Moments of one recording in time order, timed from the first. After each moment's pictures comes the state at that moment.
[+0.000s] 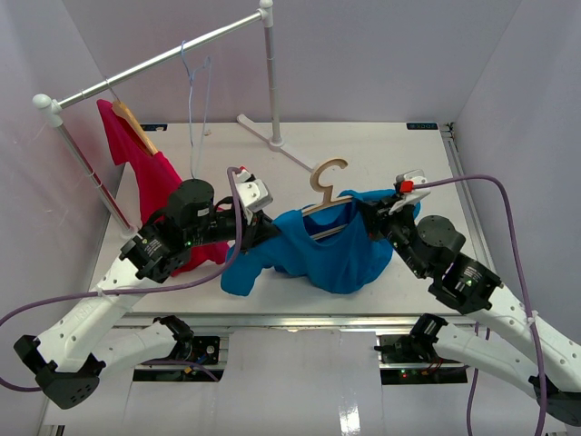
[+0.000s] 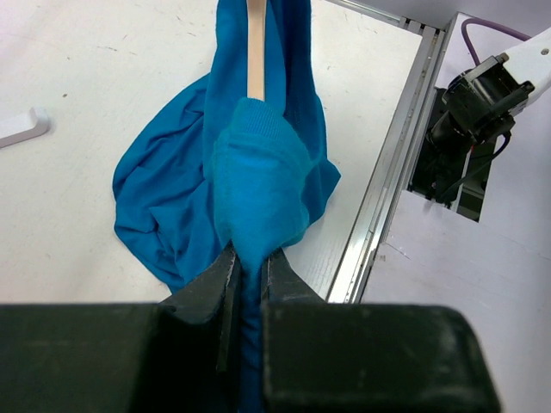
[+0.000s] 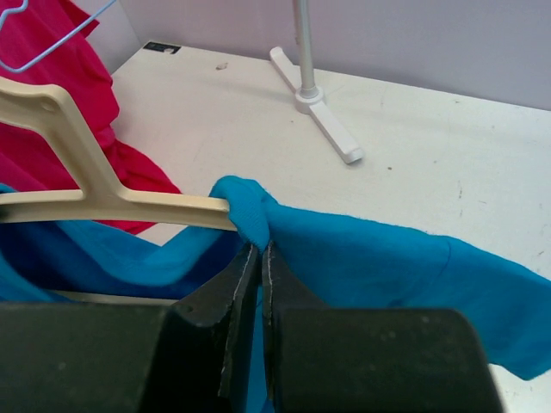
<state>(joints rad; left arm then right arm) -0.74 0.95 1.15 -0.52 0.43 0.09 0.91 0.69 0.87 -0.23 0.39 0.17</state>
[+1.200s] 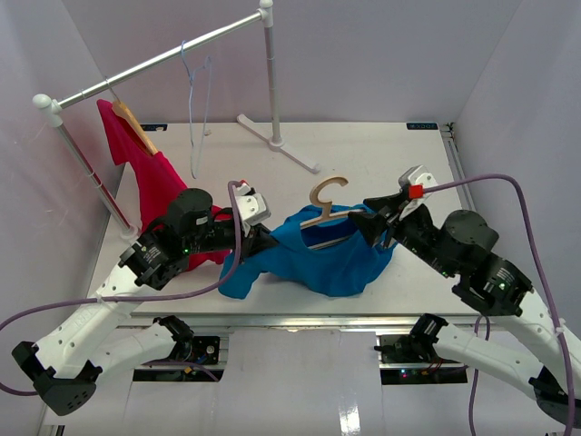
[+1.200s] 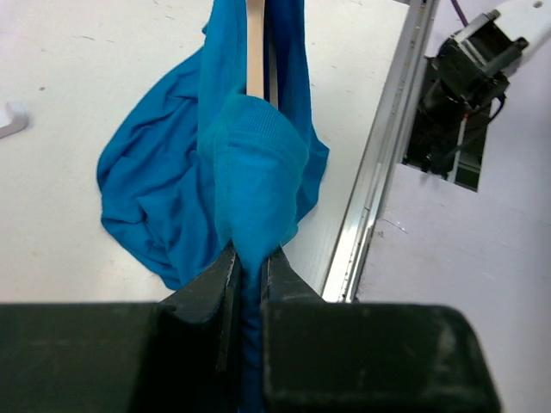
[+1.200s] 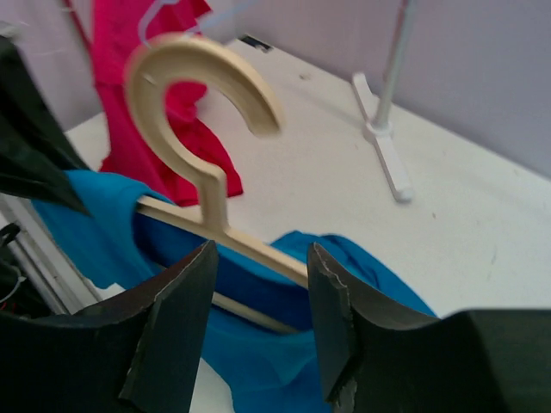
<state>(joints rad) -0.74 0.90 1.07 -0.52 0.49 0.15 0.91 0.69 1.07 -0.41 0.08 0.02</state>
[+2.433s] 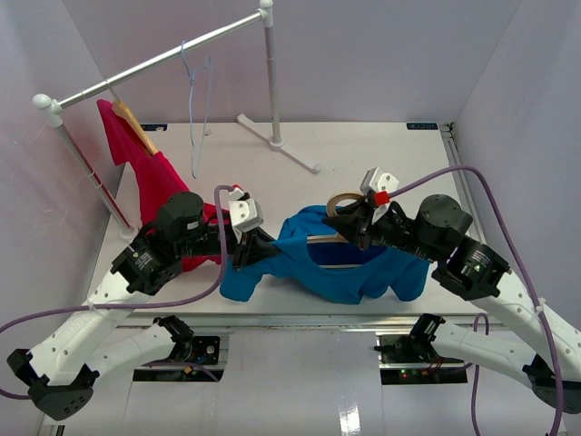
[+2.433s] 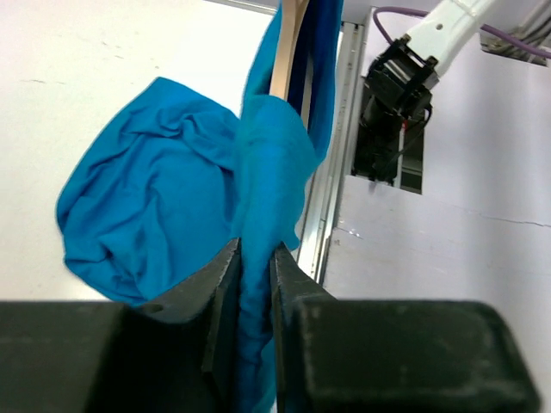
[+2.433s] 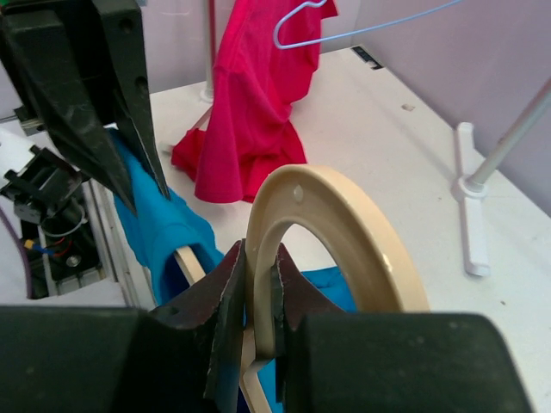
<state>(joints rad) -0.74 0.86 1.07 -0.50 0.61 0.11 0.92 0.82 1.10 -0.33 -0.20 -0.09</state>
